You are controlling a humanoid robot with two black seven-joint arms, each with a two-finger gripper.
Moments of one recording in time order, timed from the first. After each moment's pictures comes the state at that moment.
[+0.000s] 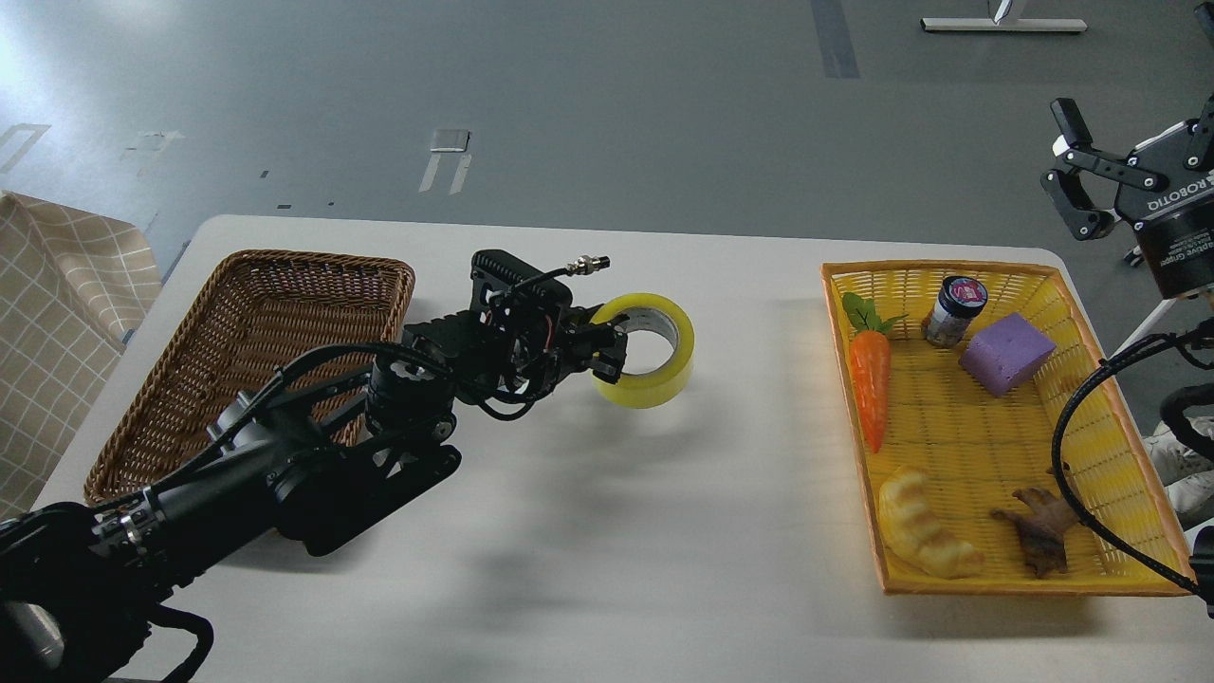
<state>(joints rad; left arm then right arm) -0.67 0.27 -0.67 -1.31 2.18 -0.40 0.17 0.30 -0.23 1.74 1.41 -0.64 0.49 -0.06</state>
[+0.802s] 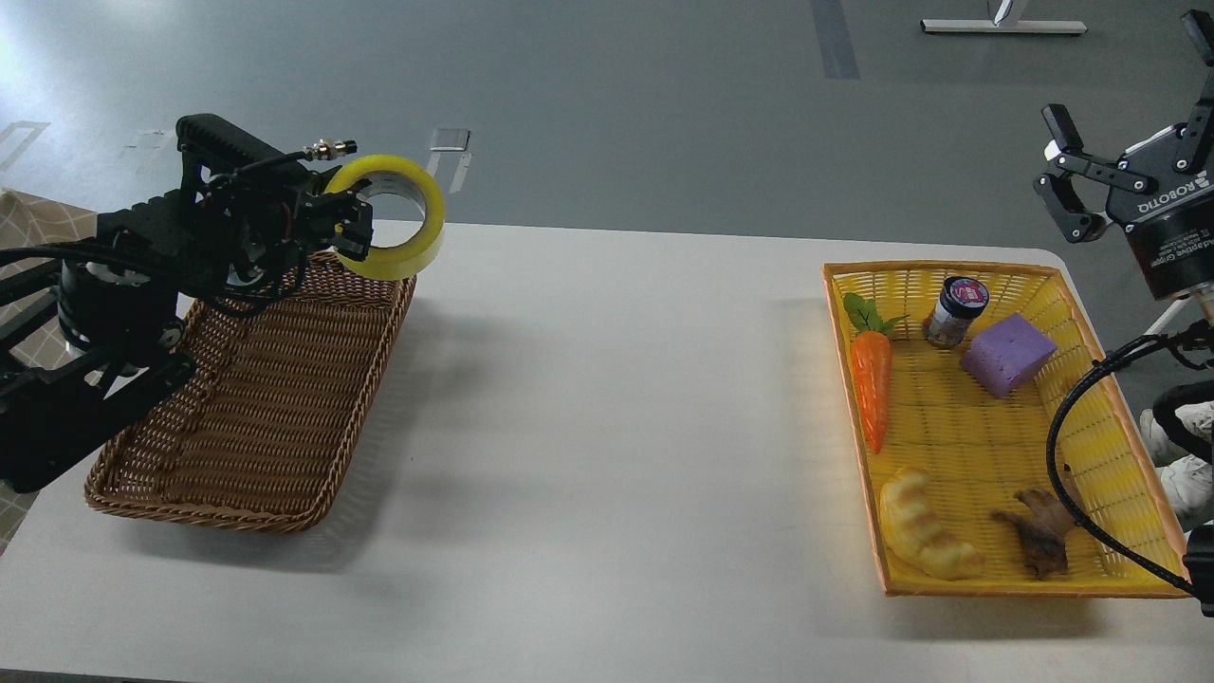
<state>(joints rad) -0.65 0.83 -0.75 -1.47 2.18 -0.35 0.17 0.31 -0.22 1.73 1.39 -0.64 0.49 -0.06</state>
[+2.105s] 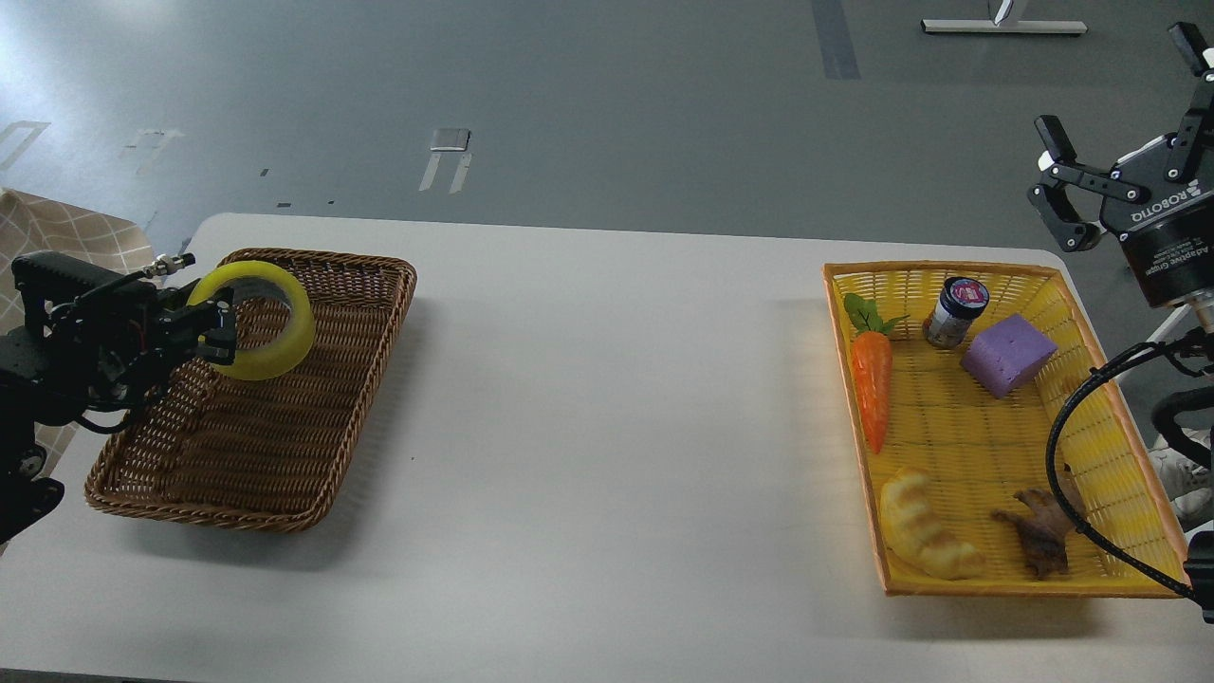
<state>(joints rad) -0.35 1.00 -0.74 -1.39 2.03 -0.08 0.15 0.29 -0.23 1.72 1.39 -0.64 0.49 -0.07</state>
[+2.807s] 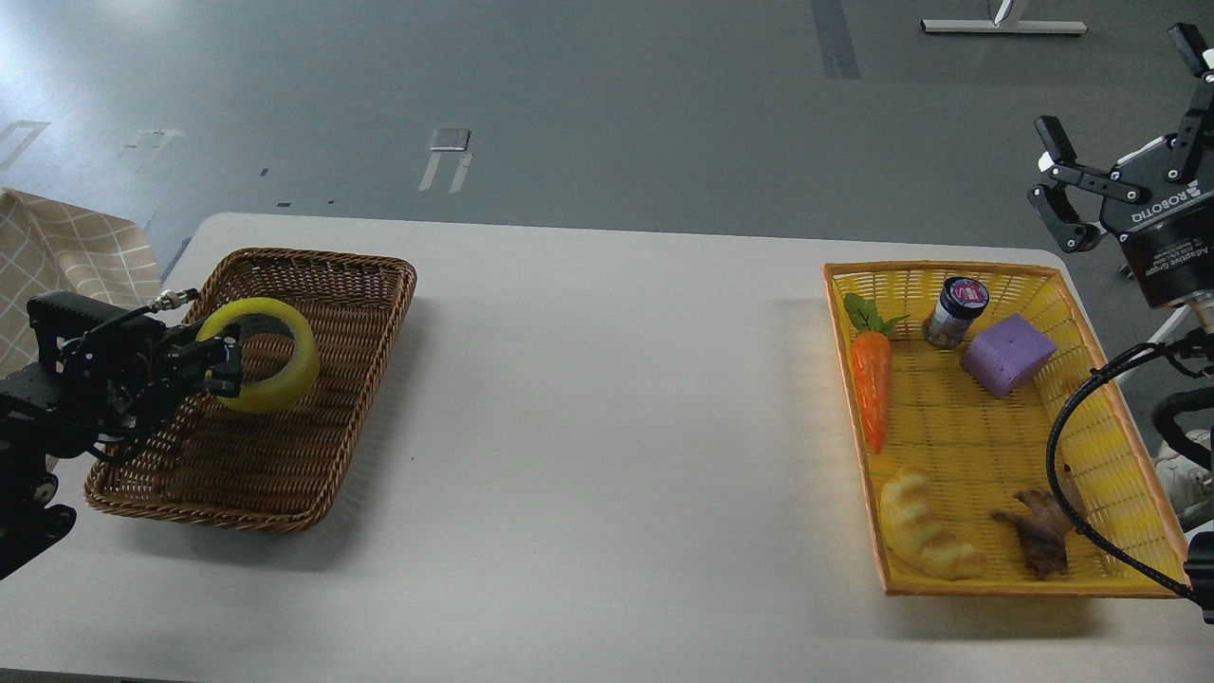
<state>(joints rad) -0.31 0.94 -0.74 -1.31 2.03 -0.05 0.10 0.29 -0.23 1.72 1.39 -0.64 0.49 -0.07</state>
